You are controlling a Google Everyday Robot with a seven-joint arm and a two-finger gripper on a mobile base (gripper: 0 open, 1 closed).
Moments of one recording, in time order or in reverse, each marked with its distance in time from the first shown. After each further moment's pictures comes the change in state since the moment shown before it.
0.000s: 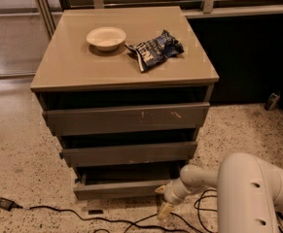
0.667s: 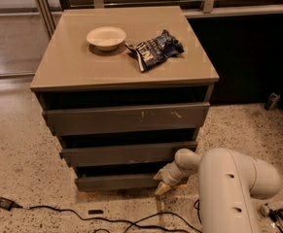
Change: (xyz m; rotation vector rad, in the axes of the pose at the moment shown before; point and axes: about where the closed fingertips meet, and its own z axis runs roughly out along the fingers) arm -0.004 -0.099 -0.011 0.097 0.071 -0.060
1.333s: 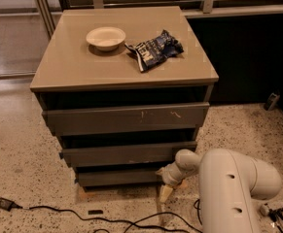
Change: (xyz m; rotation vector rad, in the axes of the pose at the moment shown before) arm 0.000 -0.001 0.000 0.001 -0.001 0.000
